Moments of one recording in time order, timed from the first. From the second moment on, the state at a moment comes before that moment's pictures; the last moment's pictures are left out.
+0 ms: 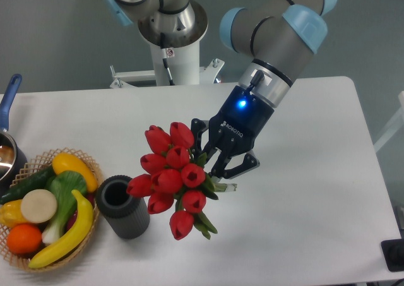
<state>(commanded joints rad) 2.62 -1.85 -1.59 -0.77 0.54 1.07</state>
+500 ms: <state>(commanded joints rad) 2.62 -1.85 -1.59 -0.77 0.54 1.07</state>
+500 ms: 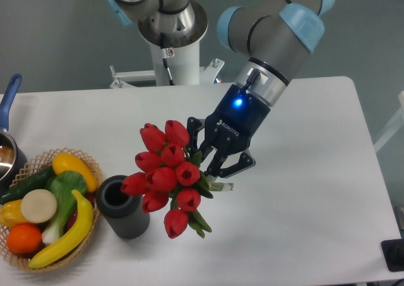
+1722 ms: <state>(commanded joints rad) 2.57 -1.86 -1.58 -0.77 0.31 1.08</state>
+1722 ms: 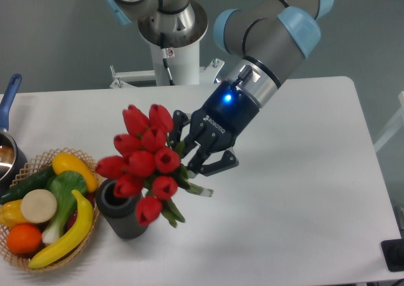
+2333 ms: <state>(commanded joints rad) 2.51 -1.85 -1.64 -0.77 0.17 1.08</state>
